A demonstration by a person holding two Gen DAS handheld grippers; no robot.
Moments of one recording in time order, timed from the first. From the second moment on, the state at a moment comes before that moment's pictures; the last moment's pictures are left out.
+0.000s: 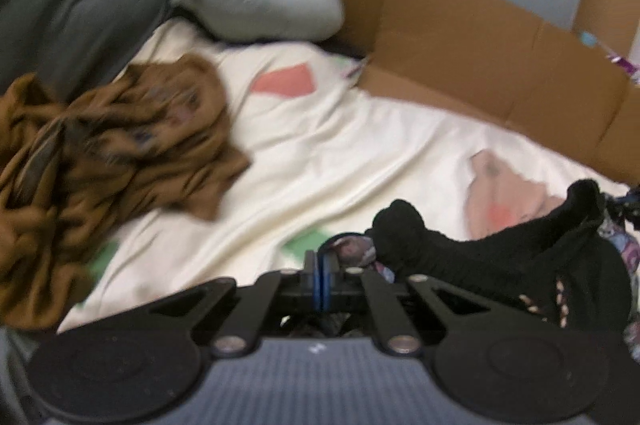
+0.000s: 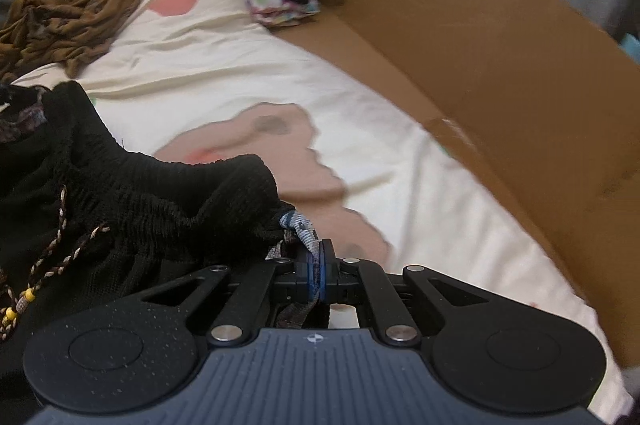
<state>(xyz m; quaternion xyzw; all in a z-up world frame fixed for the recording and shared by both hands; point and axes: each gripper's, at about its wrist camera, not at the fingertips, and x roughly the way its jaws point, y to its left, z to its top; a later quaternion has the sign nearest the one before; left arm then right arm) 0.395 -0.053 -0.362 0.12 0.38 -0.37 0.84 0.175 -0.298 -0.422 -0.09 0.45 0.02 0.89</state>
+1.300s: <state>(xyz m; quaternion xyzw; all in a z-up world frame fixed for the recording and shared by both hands) 0.455 -0.243 -0.329 0.16 0.32 -0.34 0.87 0.236 -0.405 -0.397 -0.09 0.41 -0.12 0.90</state>
